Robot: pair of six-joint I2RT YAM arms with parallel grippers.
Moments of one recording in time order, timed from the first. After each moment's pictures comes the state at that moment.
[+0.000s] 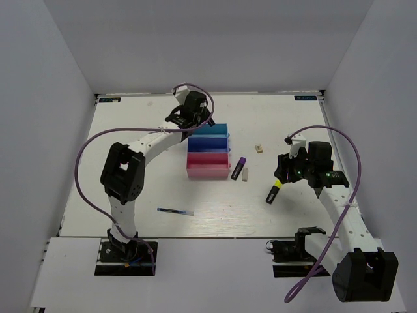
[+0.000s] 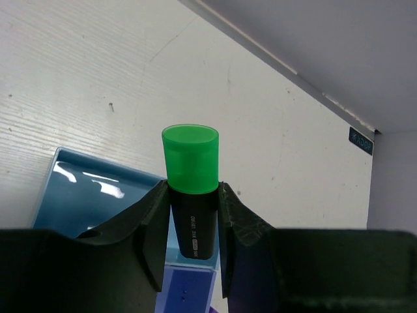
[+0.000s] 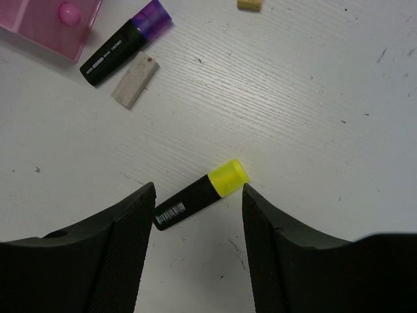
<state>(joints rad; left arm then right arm) -0.57 1.95 1.56 -0.14 -0.39 -0.90 0.07 0.94 0.69 -0.53 -0.38 -0.22</state>
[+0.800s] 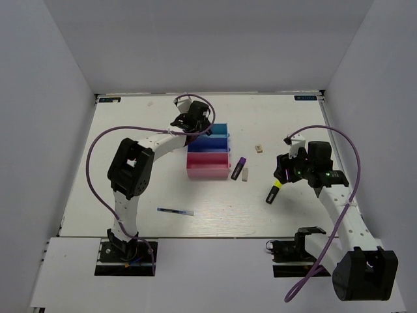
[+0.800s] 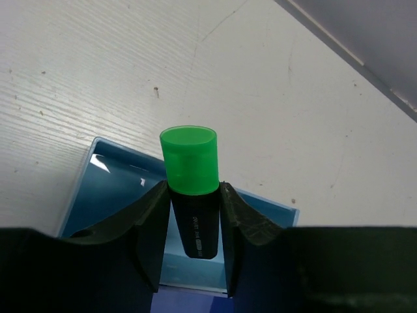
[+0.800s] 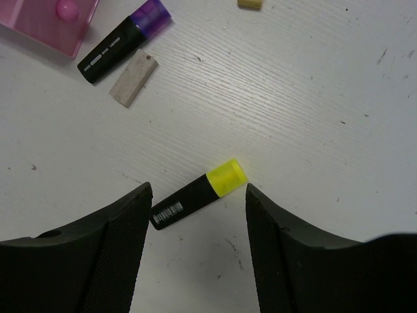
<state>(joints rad) -0.57 2.04 1.51 -0.08 -0.45 -0.90 0.07 0.95 0.69 -0.53 -0.38 -0.24</state>
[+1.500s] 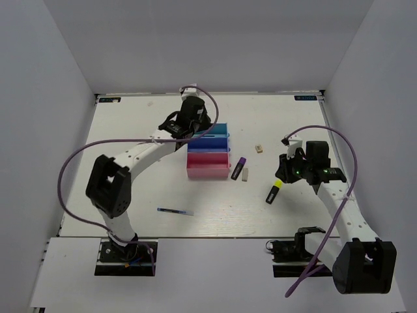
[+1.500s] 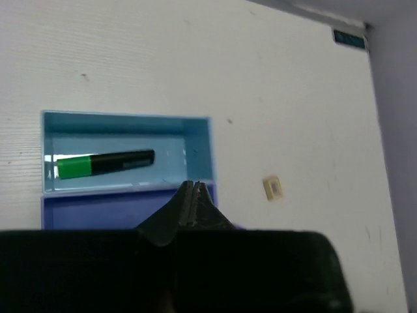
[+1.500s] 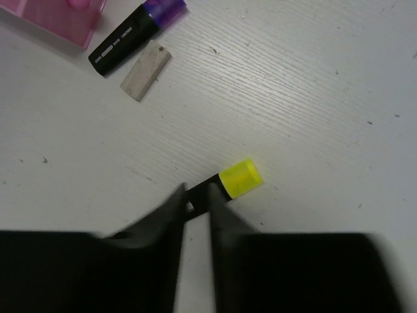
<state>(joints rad) -0.61 1.80 1.43 -0.13 -0.31 -0.69 0.07 0.99 0.69 -0.53 -0.42 -0.24</state>
